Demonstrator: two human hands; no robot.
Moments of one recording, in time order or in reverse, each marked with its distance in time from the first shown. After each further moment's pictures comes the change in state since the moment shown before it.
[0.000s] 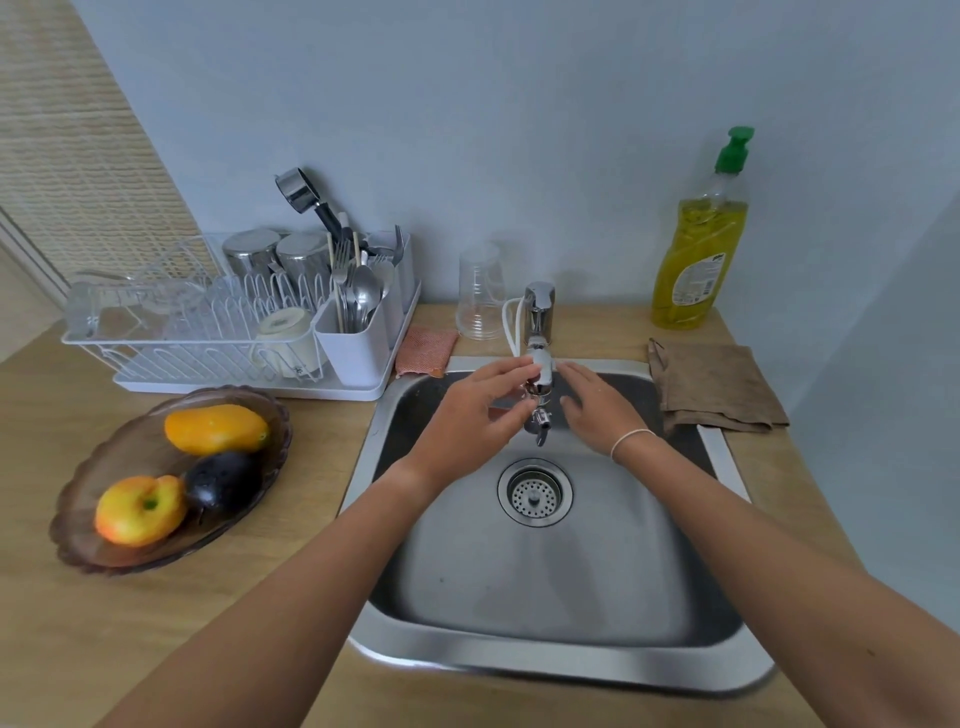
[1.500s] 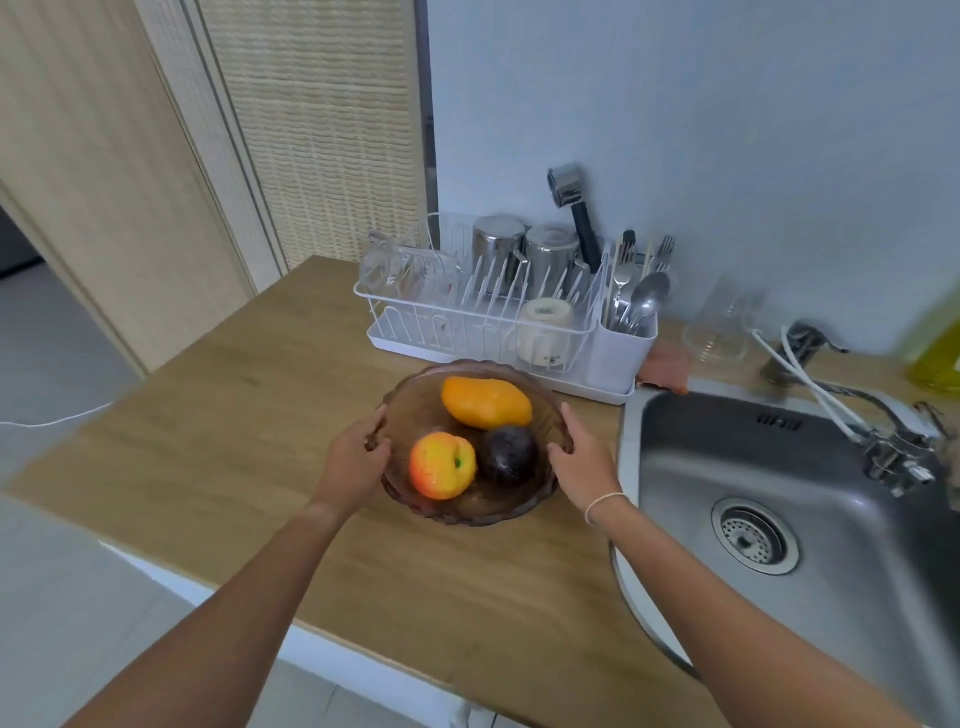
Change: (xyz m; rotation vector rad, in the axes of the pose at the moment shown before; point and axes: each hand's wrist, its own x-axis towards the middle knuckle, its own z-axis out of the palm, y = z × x) left_hand -0.208 -0.204 -0.293 0.131 0.439 -0.755; right_hand -0.012 -0.286 0.194 0.444 -0.029 0.079
